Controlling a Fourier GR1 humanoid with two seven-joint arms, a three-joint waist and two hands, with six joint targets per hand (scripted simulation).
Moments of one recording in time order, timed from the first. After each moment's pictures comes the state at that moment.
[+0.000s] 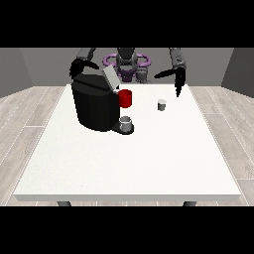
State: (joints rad) left arm -0.25 0.30 0.12 -1.26 -0.08 -0.14 -0.06; right arm -0.09 -0.03 -0.03 -1.54 -0.03 -0.09 -0.09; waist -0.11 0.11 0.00
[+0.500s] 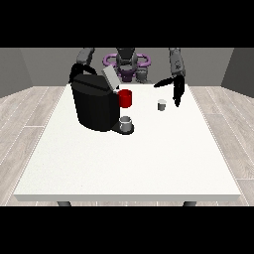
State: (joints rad) left arm -0.38 0.31 0.10 -1.04 -0.18 -0.11 -0.05; right arm -0.17 -0.04 -0.05 -1.46 -0.01 -0.12 -0.05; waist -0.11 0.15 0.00
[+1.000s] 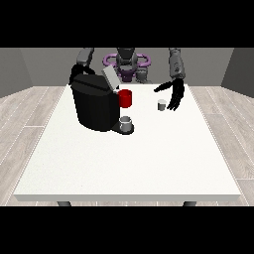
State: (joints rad) left arm -0.43 0.31 0.07 -0.88 -0.30 -0.08 -0.08; right arm -0.18 -0.05 -0.05 -1.40 0.02 -0.15 -0.03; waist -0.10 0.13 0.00
